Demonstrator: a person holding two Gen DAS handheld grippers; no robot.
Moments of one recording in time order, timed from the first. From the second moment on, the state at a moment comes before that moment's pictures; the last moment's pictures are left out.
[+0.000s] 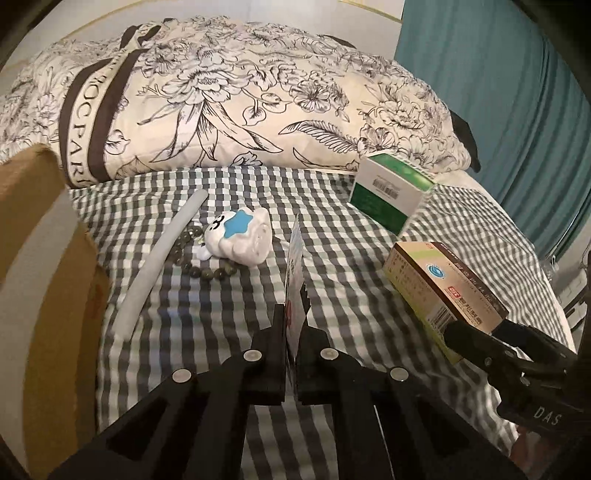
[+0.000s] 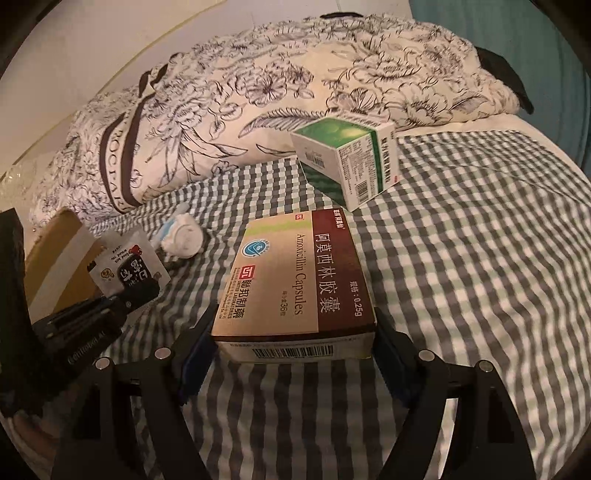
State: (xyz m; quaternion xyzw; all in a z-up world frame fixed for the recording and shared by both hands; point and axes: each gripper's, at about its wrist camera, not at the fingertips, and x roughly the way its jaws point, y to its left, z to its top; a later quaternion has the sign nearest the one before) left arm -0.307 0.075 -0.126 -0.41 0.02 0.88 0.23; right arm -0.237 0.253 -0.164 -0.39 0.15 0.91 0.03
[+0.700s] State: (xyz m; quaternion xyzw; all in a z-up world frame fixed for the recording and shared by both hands) left arm -0.194 0.016 -0.022 -0.37 0.01 0.91 0.20; right arm -0.117 0.186 -0.040 -0.33 0.11 0.94 0.00
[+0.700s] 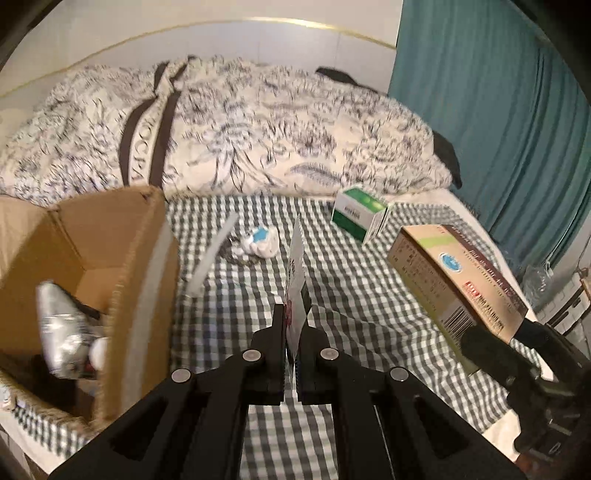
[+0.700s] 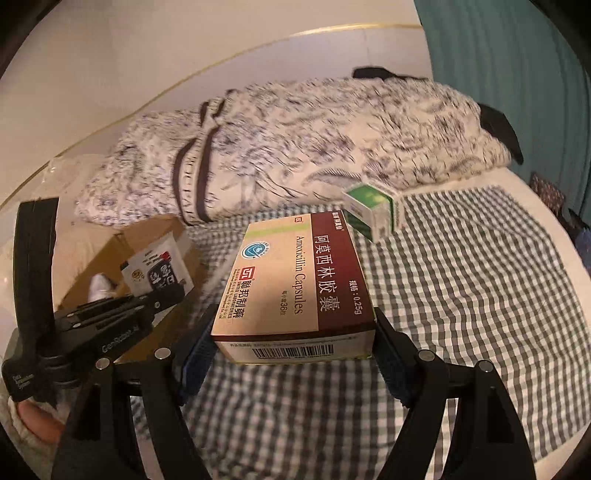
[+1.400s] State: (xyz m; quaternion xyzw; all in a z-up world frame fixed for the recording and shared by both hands) left arm -0.184 -0.147 0.009 -0.35 -0.03 0.93 0.13; right arm -0.114 0.024 0.023 -0.30 0.04 0.95 -0.12
